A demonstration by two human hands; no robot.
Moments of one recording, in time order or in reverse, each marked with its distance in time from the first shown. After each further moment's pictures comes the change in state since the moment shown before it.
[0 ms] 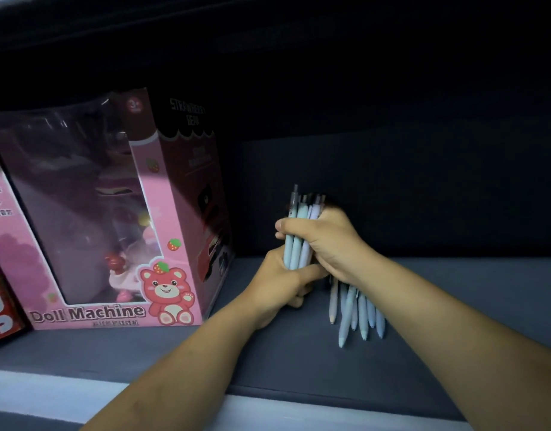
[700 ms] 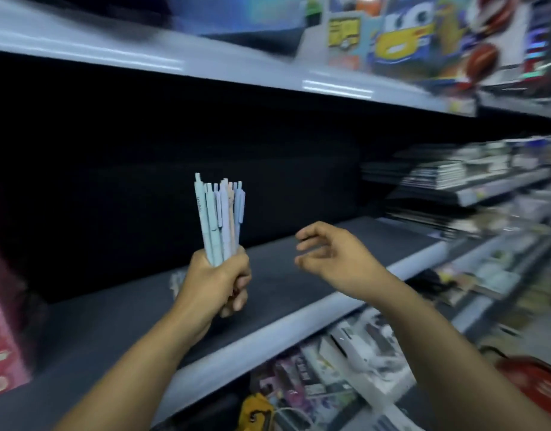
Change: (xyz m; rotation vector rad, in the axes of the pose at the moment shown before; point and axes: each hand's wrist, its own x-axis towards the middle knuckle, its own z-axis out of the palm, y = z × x) left_hand -0.083 0.071 0.094 -0.245 -0.344 0.176; right_hand -0.246 -0.091 -0.116 -0.796 0.527 0.094
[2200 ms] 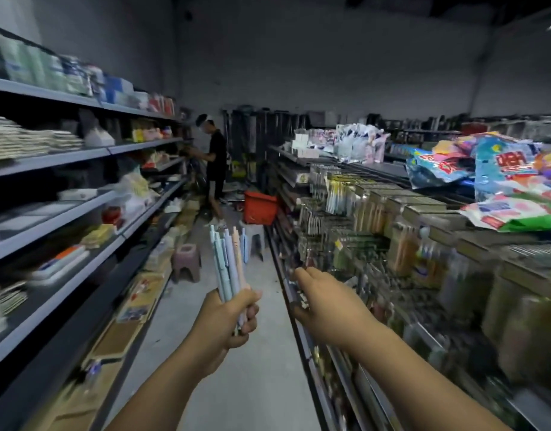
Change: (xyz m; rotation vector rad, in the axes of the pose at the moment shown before) left_hand -0.010 -0.071 1.366 -0.466 -1.156 -0.411; right_hand -0.409 0.624 -1.015 -1.132 0.443 0.824
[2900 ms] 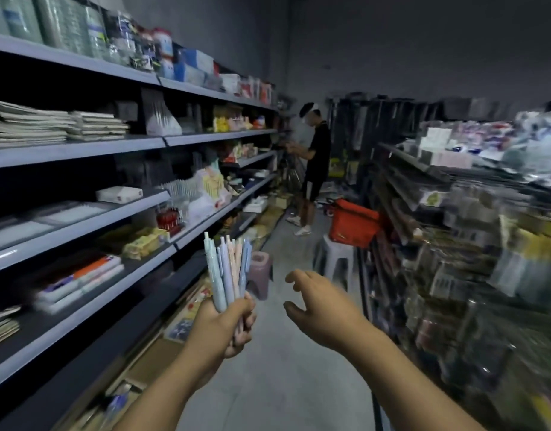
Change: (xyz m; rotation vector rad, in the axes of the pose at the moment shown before) left_hand 0.516 -0.032 -0.156 0.004 0.493 0.044; right_hand 0.580 0.122 0.216 0.224 -0.097 -0.310
